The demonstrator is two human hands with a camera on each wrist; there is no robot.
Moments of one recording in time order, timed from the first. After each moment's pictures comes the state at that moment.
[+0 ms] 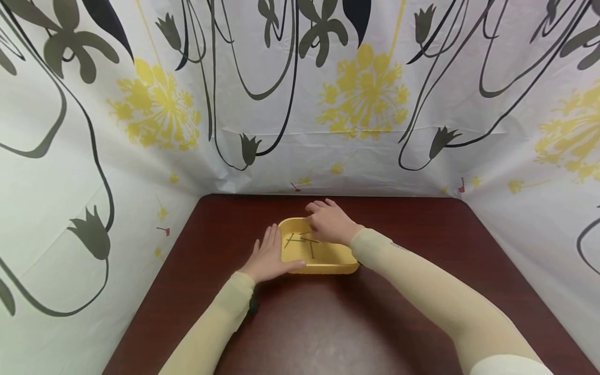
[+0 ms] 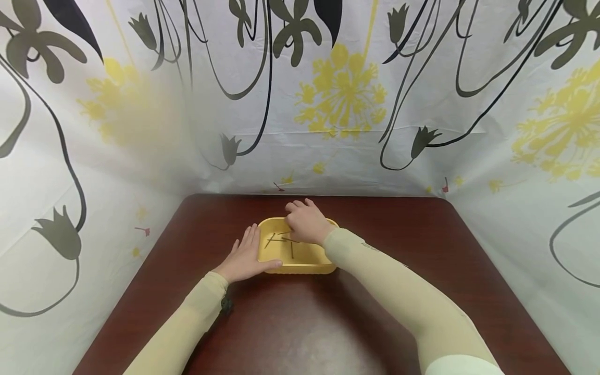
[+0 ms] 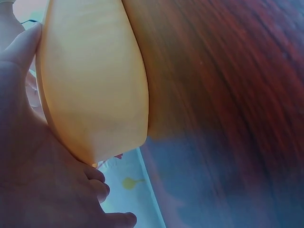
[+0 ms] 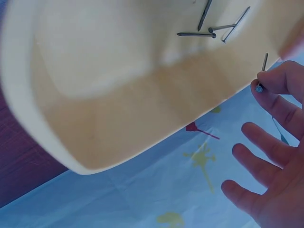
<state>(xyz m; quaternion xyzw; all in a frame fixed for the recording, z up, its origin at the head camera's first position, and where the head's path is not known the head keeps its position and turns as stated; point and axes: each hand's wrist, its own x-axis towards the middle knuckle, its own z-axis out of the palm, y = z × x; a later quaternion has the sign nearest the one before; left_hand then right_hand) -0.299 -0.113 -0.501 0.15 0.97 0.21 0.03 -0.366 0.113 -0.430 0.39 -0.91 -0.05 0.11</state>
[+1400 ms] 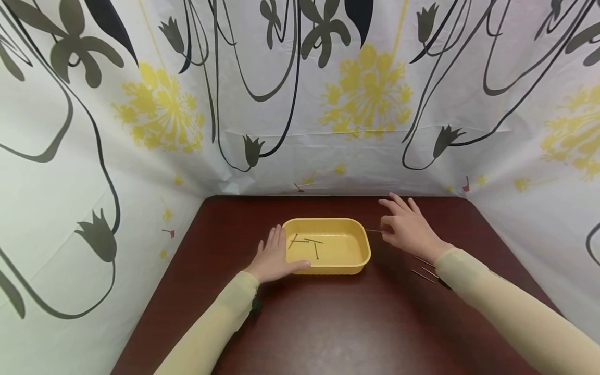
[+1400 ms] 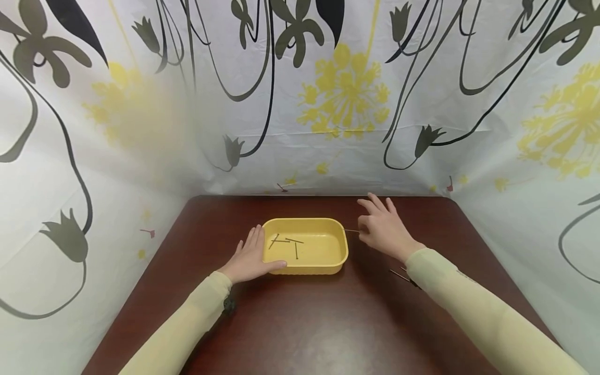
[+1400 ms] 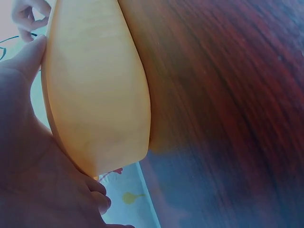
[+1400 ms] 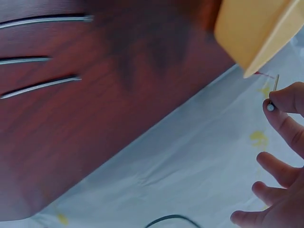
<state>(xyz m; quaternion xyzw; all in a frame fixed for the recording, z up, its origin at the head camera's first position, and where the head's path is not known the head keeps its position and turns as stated) -0.296 -0.111 -0.498 0.15 0.97 0.20 0.03 -0.330 0.283 -0.433 0.29 -0.94 0.05 0.18</state>
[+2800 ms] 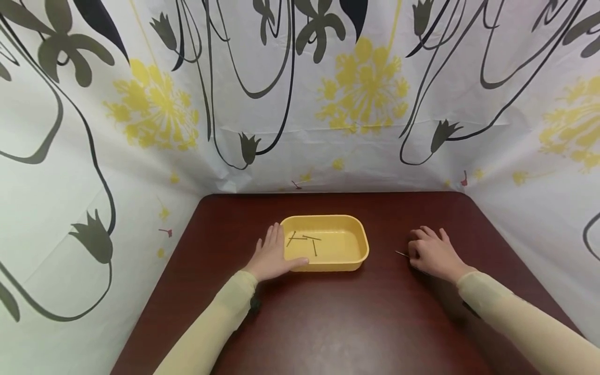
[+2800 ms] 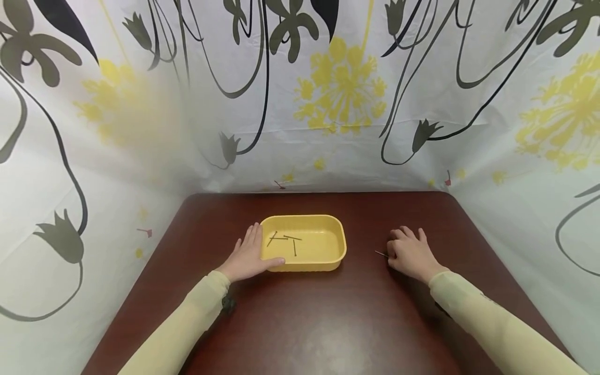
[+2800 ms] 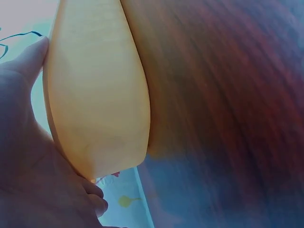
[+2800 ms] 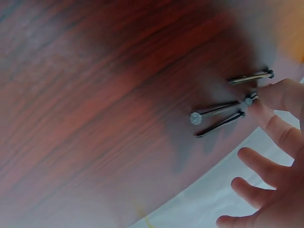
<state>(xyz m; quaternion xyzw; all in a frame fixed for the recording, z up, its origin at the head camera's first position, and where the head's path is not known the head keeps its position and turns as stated) -0.298 -0.110 -0.499 0.15 0.96 0.22 0.04 -0.292 0.356 -0.501 0.22 -0.97 0.03 0.11</state>
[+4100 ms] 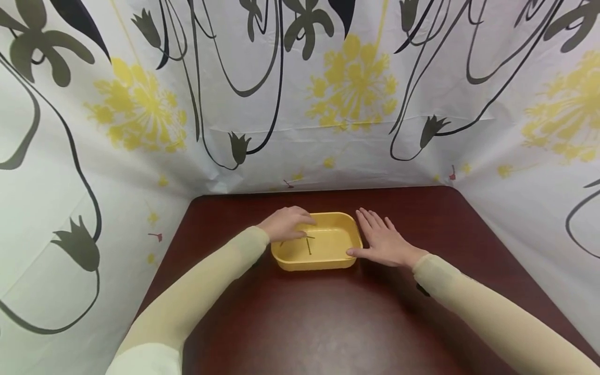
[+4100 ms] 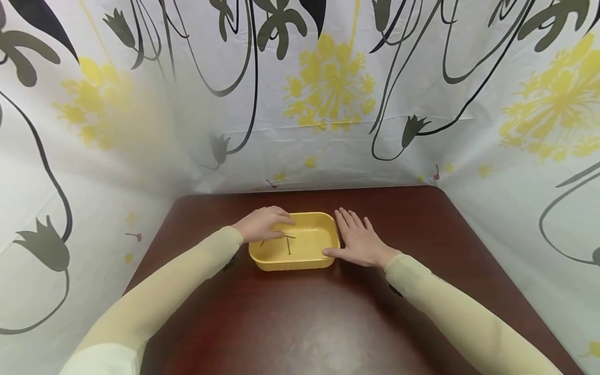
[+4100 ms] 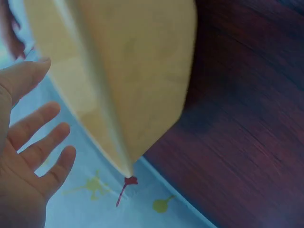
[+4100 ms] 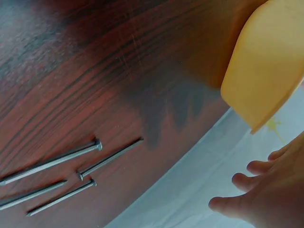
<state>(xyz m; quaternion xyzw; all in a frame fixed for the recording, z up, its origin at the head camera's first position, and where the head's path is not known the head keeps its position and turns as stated) -0.384 -0.072 -0.448 0.48 0.88 0.08 -0.01 -0.304 0.252 -0.477 0.22 -0.97 0.10 0.03</state>
